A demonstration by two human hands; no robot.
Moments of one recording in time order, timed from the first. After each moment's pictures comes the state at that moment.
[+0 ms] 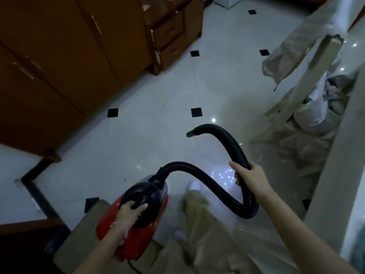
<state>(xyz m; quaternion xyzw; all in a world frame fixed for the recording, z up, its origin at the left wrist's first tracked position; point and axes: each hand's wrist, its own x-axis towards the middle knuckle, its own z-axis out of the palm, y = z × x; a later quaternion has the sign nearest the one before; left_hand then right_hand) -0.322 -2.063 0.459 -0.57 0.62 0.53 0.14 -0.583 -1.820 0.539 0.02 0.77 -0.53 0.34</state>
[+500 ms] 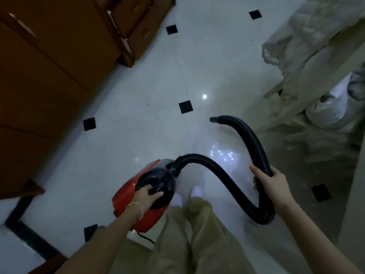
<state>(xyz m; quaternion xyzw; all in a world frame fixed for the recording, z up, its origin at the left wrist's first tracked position) -0.564 -2.162 0.403 -0.47 0.69 0.46 0.31 -0.733 -1.859 0.479 0.18 0.78 -0.53 0.30</state>
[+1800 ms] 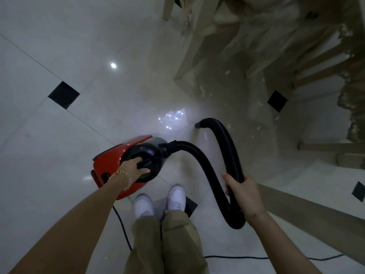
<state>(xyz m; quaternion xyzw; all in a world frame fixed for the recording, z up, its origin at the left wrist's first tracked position) -0.800 -2.038 0.066 -0.03 0.82 0.21 0.53 -0.685 -1.775 0.187 0.50 0.66 -0.53 0.16</state>
